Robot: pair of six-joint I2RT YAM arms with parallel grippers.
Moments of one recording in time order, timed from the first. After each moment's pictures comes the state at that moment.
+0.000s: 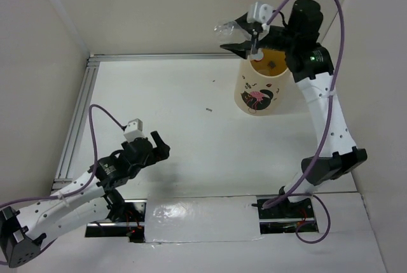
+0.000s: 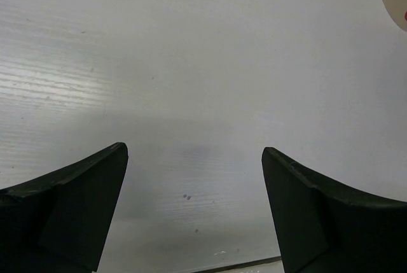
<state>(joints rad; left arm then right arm) -0.81 0.69 0.52 -0.53 -0.48 -0.96 0.30 1.59 2.03 -0.47 -1.03 -0.61</state>
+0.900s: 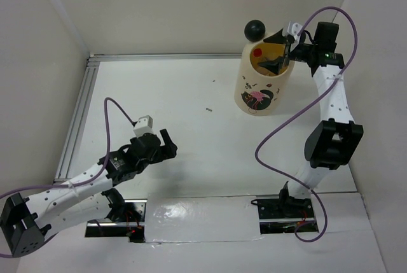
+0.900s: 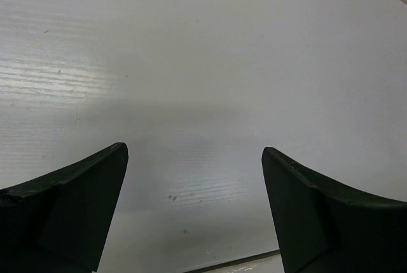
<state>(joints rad) -0.82 0.84 0.55 -0.44 -0.42 -0.92 -0.16 1.72 1.76 -0.48 -1.33 -0.85</state>
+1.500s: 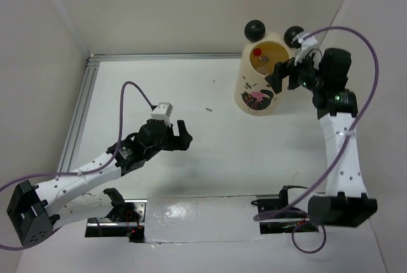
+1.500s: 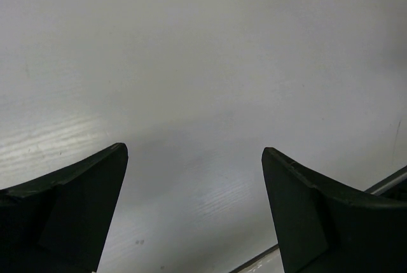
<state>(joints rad) -0.81 0.99 0.69 -0.25 -0.28 -0.64 -0.11 1.24 1.48 -0.57 -0.64 -0.28</state>
